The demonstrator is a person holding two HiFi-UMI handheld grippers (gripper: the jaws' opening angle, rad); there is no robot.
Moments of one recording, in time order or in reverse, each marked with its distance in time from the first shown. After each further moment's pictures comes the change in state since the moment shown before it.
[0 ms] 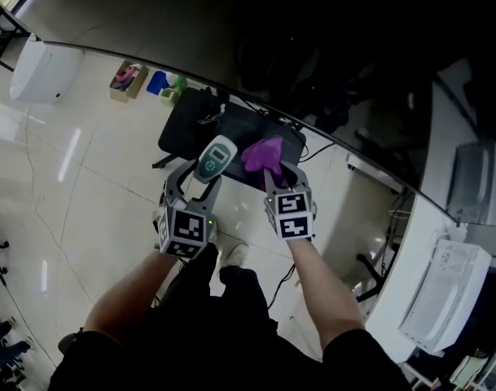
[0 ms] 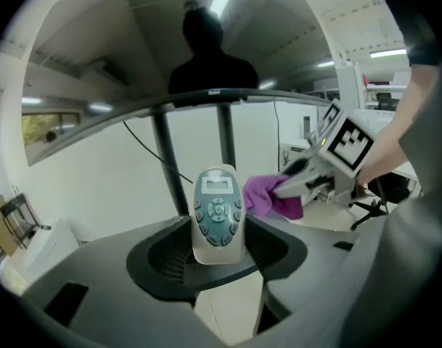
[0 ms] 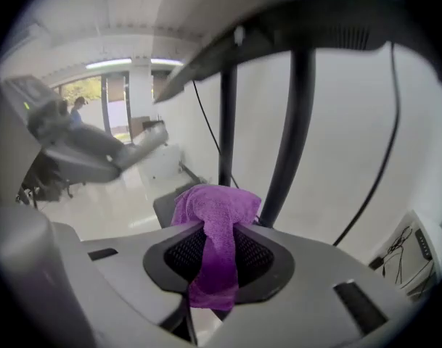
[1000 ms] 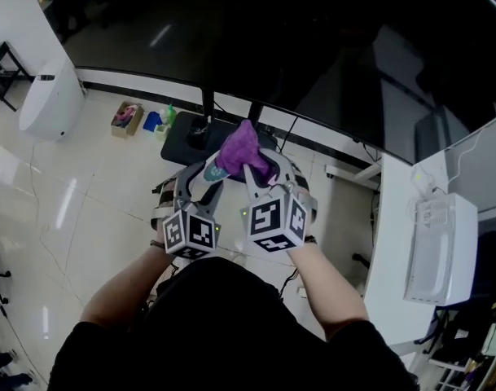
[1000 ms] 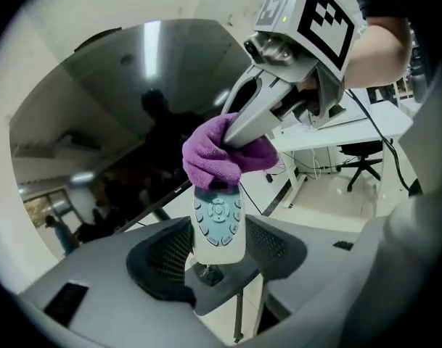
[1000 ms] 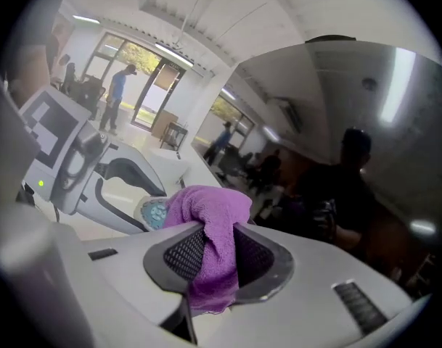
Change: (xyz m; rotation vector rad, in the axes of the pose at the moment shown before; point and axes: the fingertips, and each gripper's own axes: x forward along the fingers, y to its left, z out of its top) left arm -0.161 -0.083 0.102 0.416 -0.161 0.051; right arm -0.240 0.098 0.140 -0.496 -0.227 -0.148
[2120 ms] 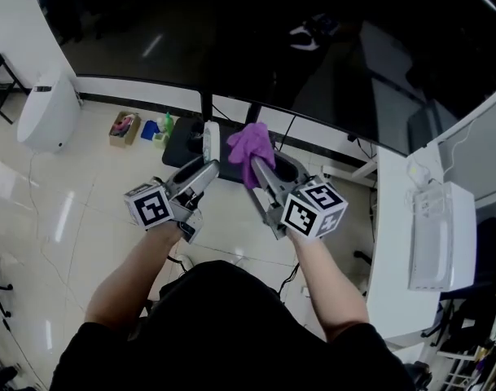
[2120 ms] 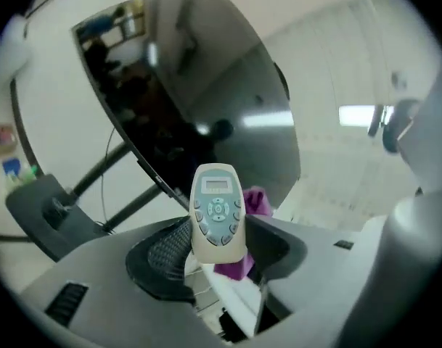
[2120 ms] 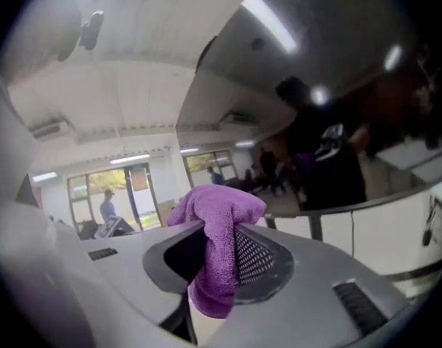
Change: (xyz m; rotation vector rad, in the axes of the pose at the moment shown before) left arm -0.028 0.056 0.027 -1.302 -0.470 -0.539; right arm -0.030 -0.020 0.011 0.835 -0.336 0.204
